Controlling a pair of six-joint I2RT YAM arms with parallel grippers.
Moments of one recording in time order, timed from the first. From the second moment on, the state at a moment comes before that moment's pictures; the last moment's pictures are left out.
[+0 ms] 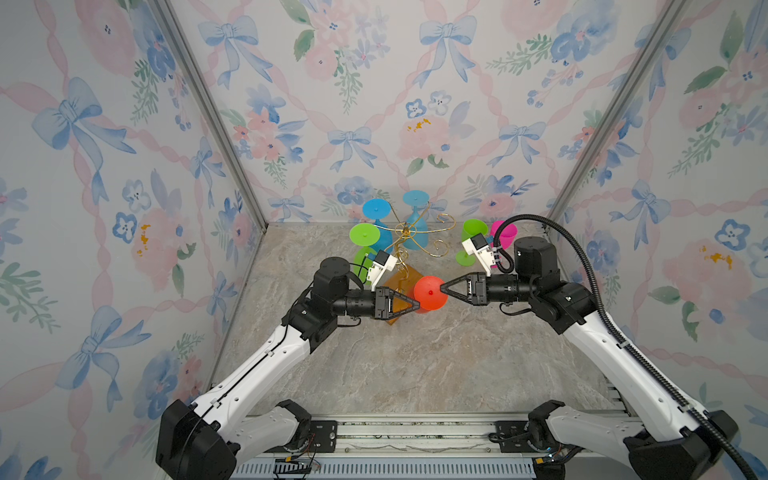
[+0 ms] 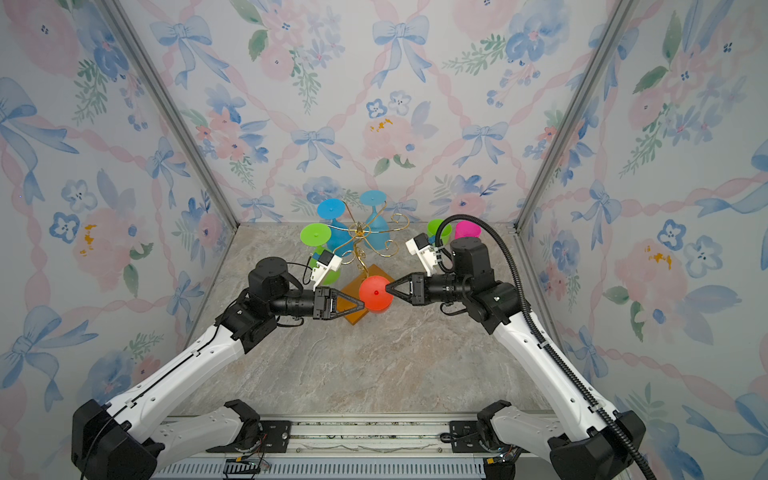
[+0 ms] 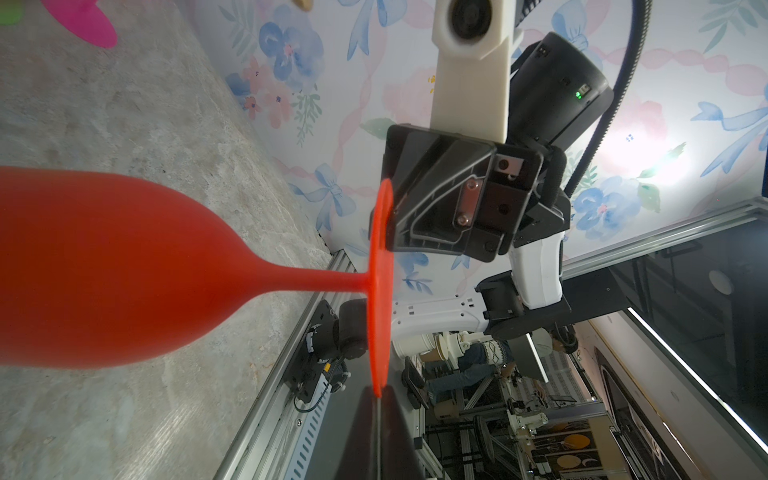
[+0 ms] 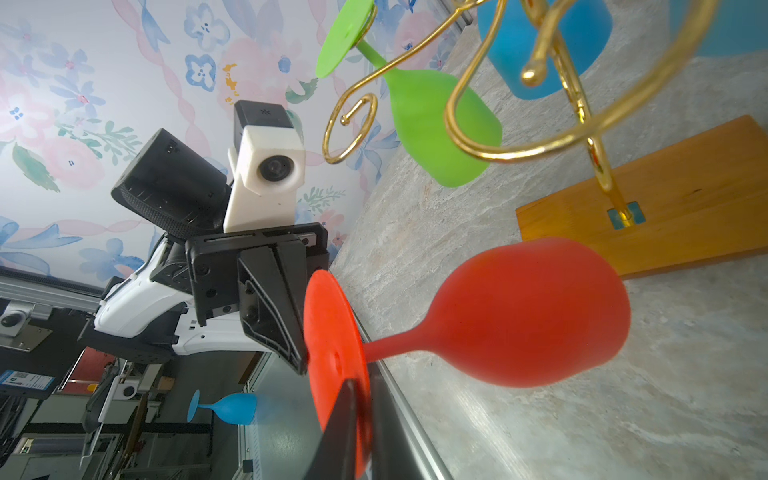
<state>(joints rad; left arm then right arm) -0.55 1.11 0.91 -0.04 0.95 -0.86 0.47 1.15 1.20 -0.54 -0.81 0.52</state>
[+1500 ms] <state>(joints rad) -0.55 1.09 0.91 -0.04 0.82 -0.88 0.49 1.13 1.11 -0.38 -0.82 0.71</state>
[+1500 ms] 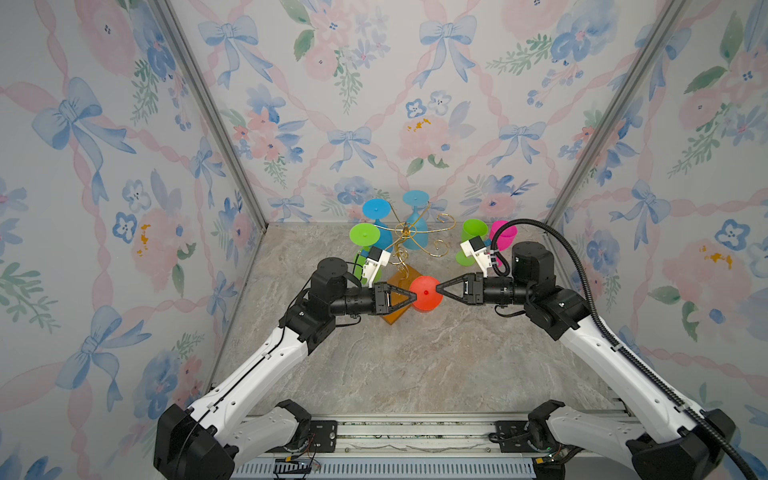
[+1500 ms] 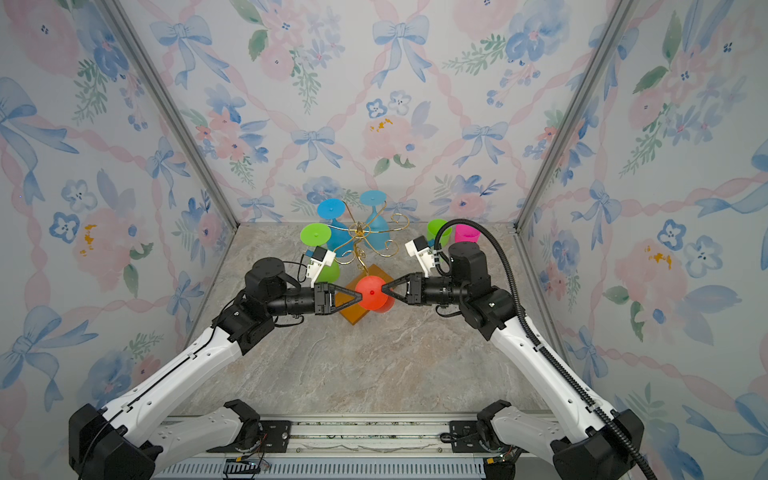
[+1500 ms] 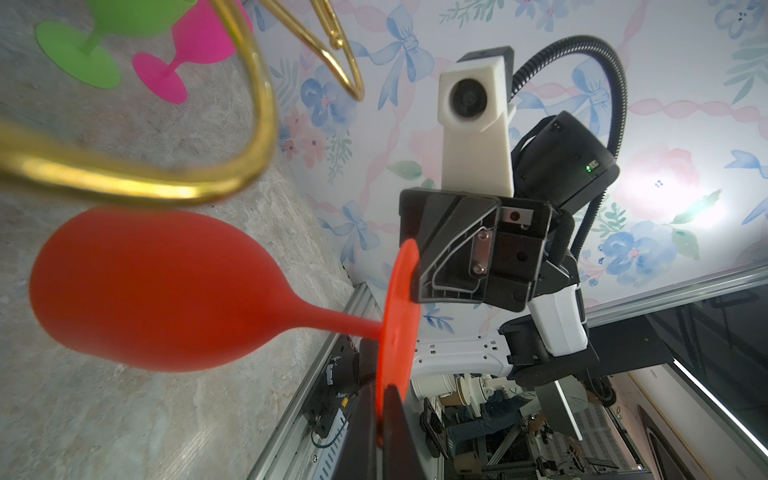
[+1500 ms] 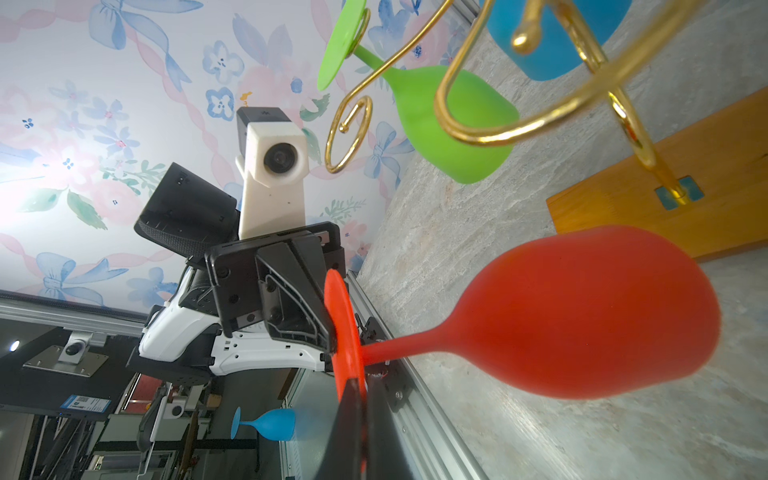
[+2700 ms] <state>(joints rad) -1.40 0.93 0.84 -0.16 -0.17 0.27 0.09 1.18 1.38 -1.07 -0.82 0.49</state>
